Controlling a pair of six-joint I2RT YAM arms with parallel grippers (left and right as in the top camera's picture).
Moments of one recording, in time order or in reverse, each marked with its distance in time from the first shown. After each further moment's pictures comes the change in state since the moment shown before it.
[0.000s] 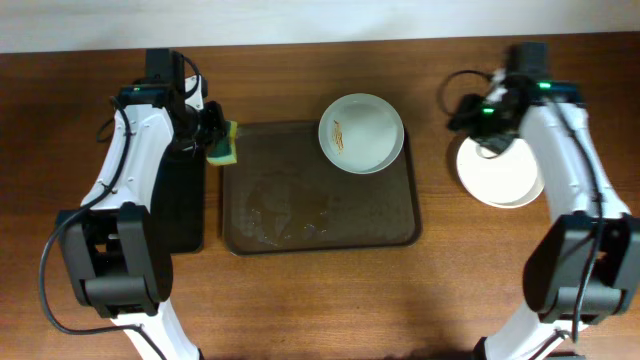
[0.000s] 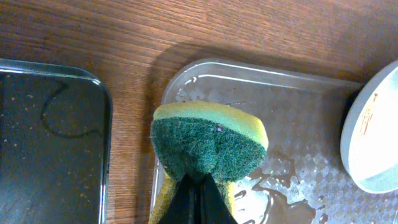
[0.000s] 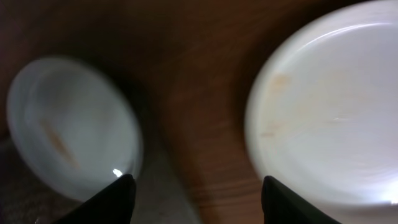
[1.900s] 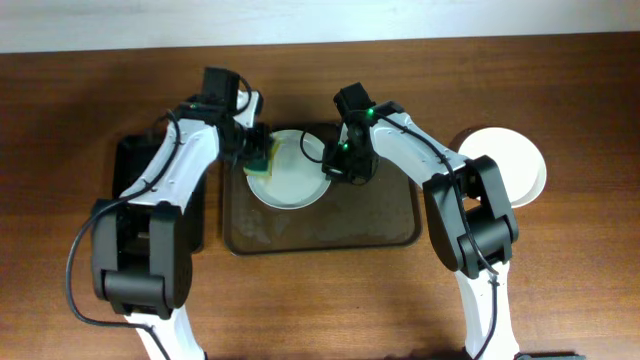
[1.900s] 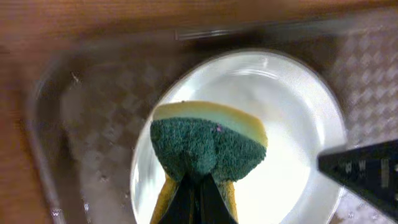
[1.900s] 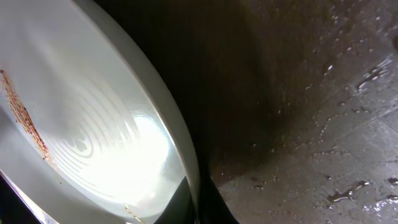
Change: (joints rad) left arm -0.167 -0.002 -0.163 0.179 0.000 0.129; right arm 0.474 0.405 0.125 0.081 -0.192 0.215
